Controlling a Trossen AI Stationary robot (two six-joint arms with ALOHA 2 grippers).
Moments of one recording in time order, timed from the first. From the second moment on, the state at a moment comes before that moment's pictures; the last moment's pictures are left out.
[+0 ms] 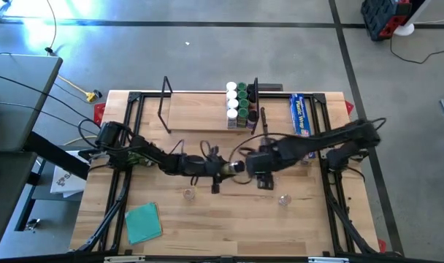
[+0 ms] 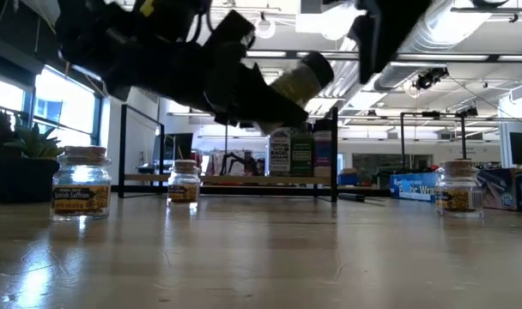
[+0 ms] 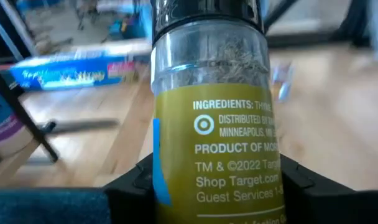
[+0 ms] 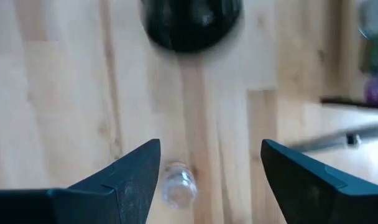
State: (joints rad) left arm -0.18 1.86 0.76 0.83 -0.26 0.05; right arm 0.23 1.69 1.53 -1.22 0.19 0.27
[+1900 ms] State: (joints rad) left arm -0.14 1.72 0.71 0.86 -0.34 0.11; right arm -0.12 1.10 0.97 -0.78 0.56 0.44
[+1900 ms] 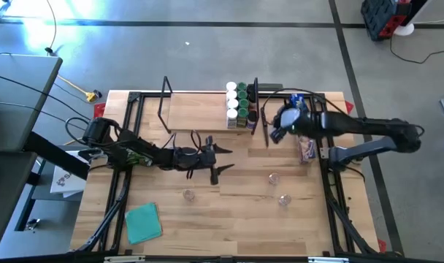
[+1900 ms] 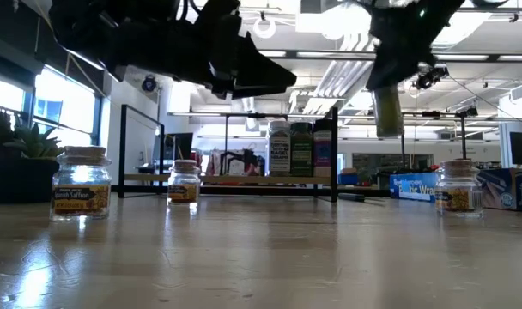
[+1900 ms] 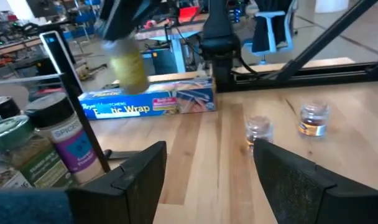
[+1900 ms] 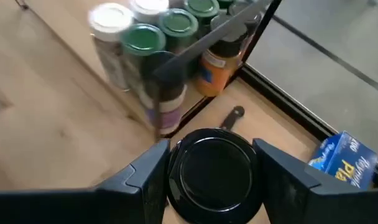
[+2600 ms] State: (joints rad) left arm -0.21 1.72 0.71 0.84 -0.38 0.11; right arm -0.62 1.17 0.65 0.06 0.06 0.13
